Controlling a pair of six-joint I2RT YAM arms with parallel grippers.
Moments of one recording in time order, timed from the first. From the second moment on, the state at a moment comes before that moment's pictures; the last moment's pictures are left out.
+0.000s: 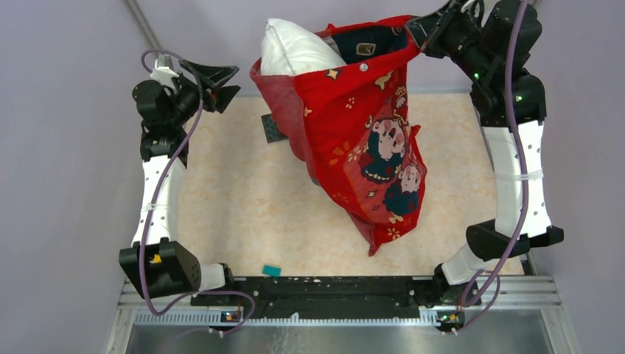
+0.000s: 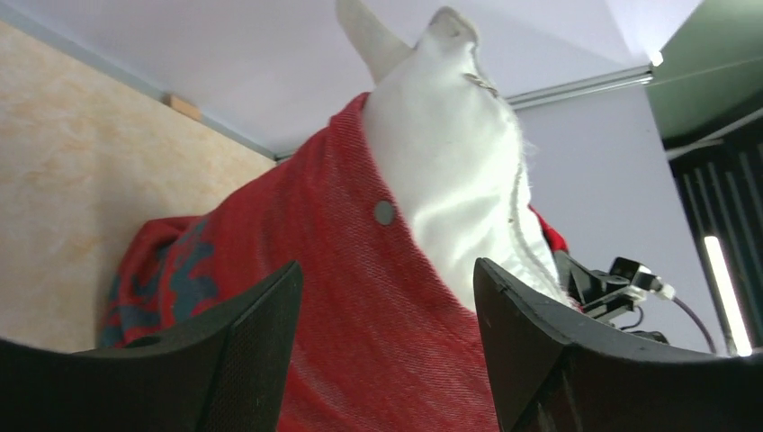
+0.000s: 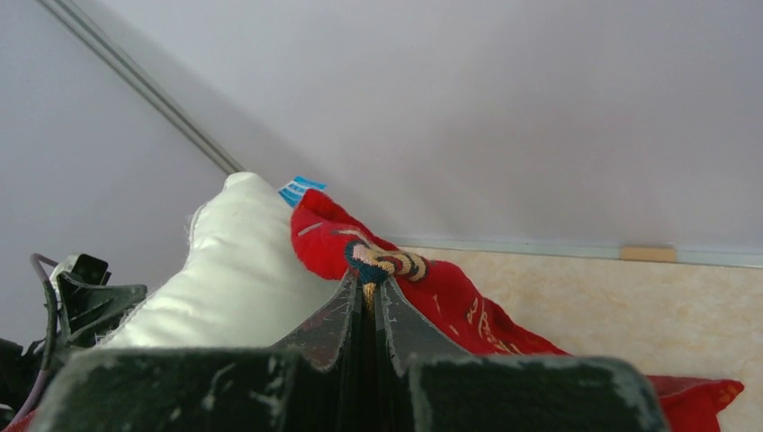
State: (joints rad) left arm 0.17 1.33 1.34 0.06 0.74 -1.34; right arm 0.29 1.59 2.35 -0.69 -0.11 0.46
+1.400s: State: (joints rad) left arm -0.51 1.69 2.32 -0.24 0.55 -0.76; right arm 0.35 1.61 2.26 -0.50 -0.27 0.54
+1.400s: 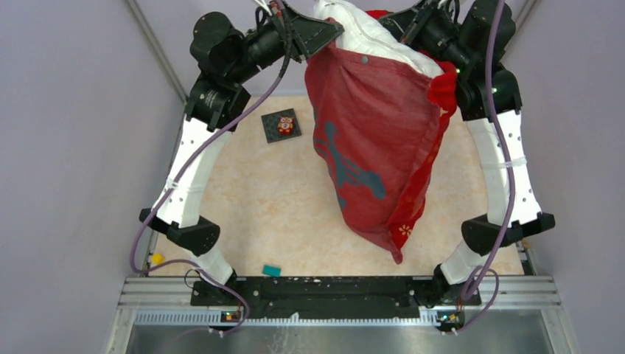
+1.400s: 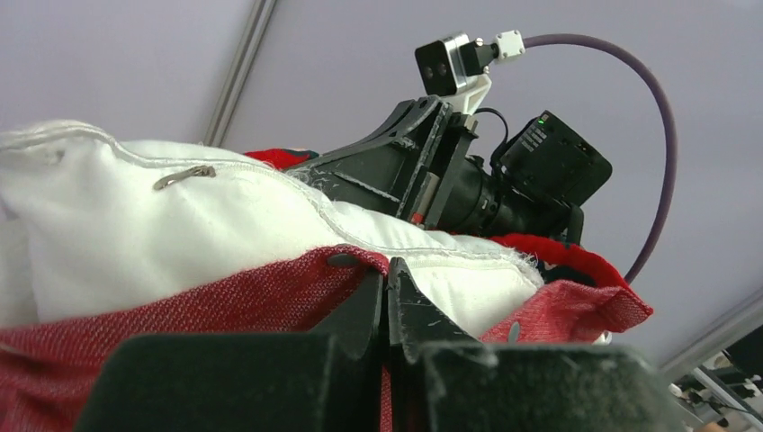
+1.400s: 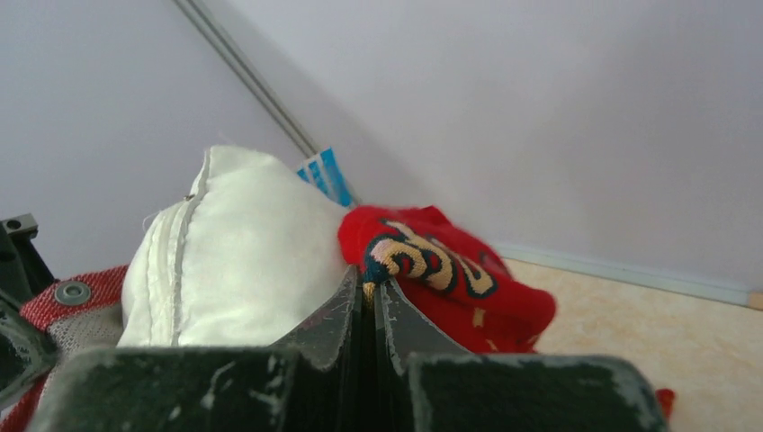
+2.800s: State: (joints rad) left arm -0.27 1.80 2.18 -0.52 0.52 -0.77; right arm 0.38 1.65 2.28 -0.36 -0.31 0.54
